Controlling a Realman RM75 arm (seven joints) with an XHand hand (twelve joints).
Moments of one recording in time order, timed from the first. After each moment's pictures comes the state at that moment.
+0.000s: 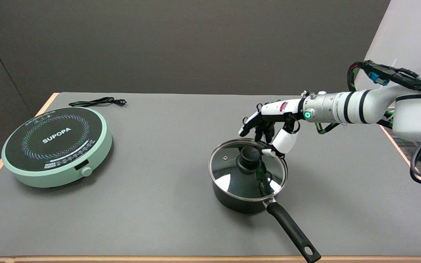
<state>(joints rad) -1.21 0.30 2.36 -1.86 -2.46 -0.20 1.22</state>
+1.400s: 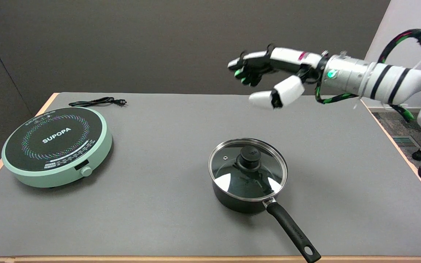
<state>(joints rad) -1.30 0.11 2.60 -1.83 -2.24 0.18 1.13</state>
